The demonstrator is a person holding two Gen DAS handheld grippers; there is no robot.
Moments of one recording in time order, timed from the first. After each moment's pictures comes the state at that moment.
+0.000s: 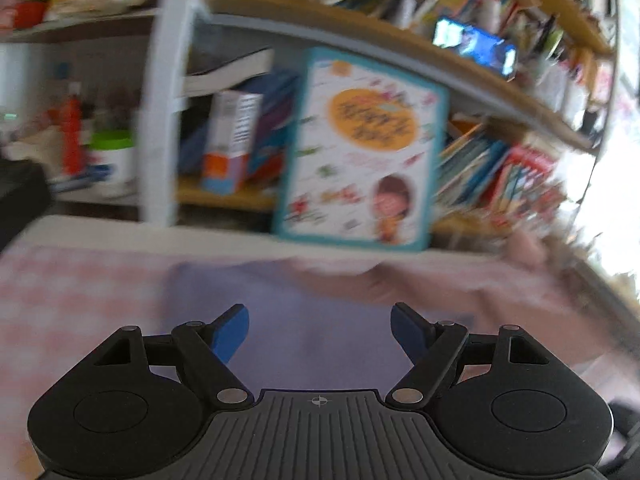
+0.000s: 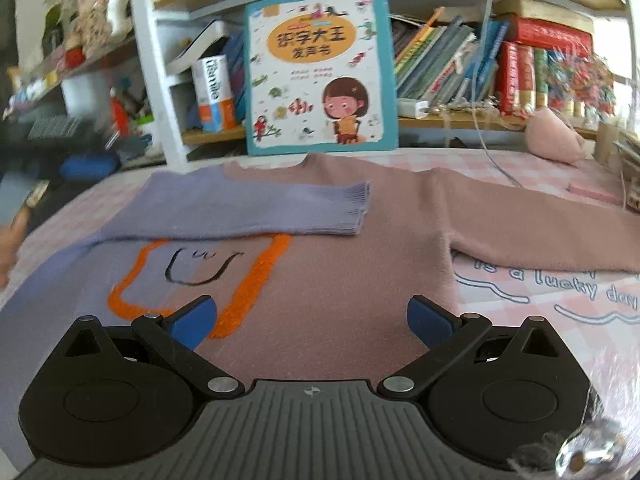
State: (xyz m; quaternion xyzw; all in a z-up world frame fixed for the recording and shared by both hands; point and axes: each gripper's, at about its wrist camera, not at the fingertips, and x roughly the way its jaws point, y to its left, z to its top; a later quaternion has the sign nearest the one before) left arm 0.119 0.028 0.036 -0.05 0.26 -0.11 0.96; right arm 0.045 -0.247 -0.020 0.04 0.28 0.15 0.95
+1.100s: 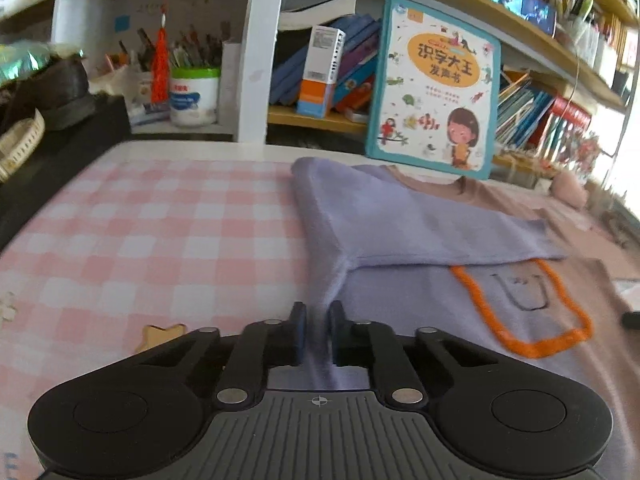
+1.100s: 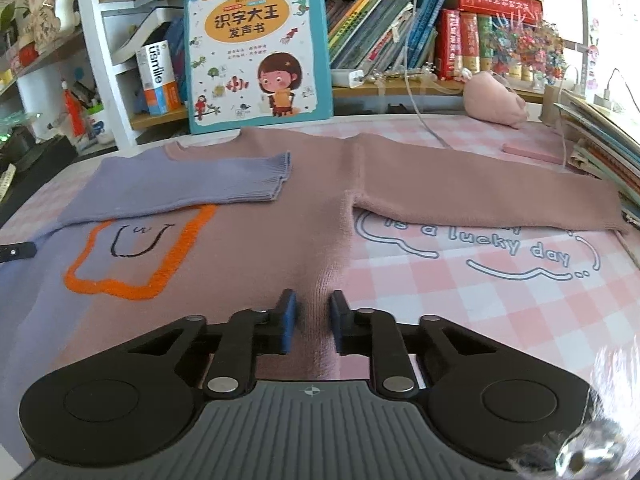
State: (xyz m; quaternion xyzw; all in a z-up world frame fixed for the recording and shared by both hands) left arm 0.077 0.107 -0.018 -0.06 0.31 -0.10 0.94; right arm 0.032 -0.286 -0.018 0.04 0.33 0.10 0.94
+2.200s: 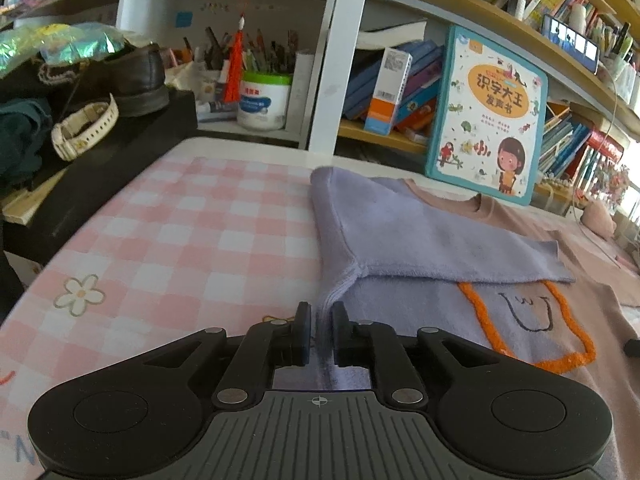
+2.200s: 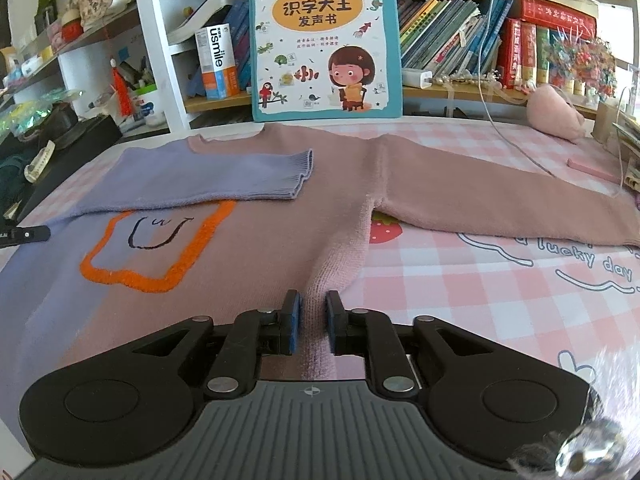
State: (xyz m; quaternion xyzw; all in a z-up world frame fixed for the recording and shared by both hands) left arm 0.055 0.164 -0.006 -0.08 0.30 -0.04 0.95; right arm 0.031 -0.230 -0.014 0.02 0.33 0.14 0.93
